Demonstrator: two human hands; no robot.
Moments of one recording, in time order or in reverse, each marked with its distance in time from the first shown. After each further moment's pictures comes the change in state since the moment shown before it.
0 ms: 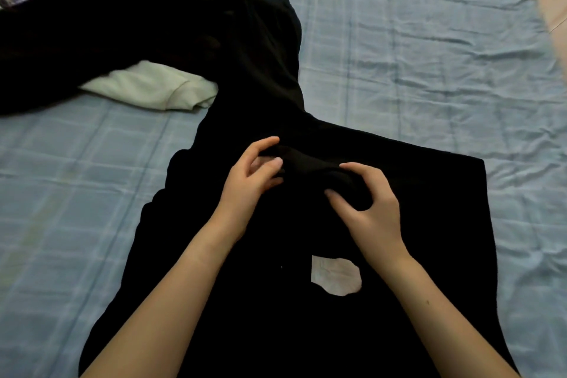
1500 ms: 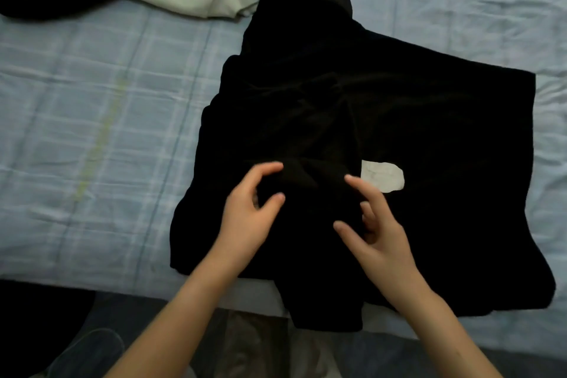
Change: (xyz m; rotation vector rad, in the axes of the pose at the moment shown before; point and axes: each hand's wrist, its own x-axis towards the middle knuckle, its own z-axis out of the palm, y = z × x) left_hand -0.186 -0.042 -0.084 0.388 0.071 0.009; right_hand -0.192 -0.060 0.029 0.166 -0.373 0.236
